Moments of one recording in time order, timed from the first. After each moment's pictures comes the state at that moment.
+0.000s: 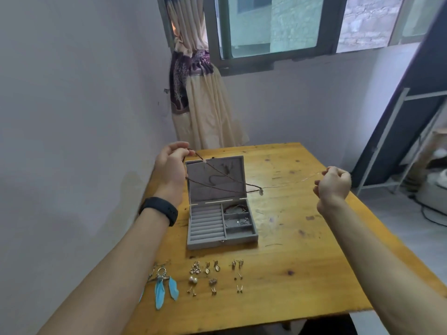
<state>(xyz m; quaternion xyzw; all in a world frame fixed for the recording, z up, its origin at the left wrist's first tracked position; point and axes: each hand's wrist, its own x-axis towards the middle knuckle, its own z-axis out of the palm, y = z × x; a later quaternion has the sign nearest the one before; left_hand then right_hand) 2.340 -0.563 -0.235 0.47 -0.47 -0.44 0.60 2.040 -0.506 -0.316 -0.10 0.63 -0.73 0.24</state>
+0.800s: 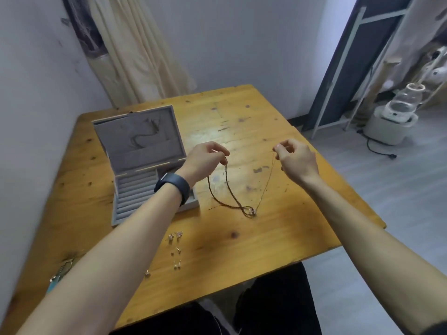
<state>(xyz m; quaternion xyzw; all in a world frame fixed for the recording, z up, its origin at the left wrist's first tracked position) 2.158 -0.574 -0.365 0.49 -0.73 -0.44 0.18 1.949 -0.472 -0.408 -0.41 0.78 -0.45 0.18</state>
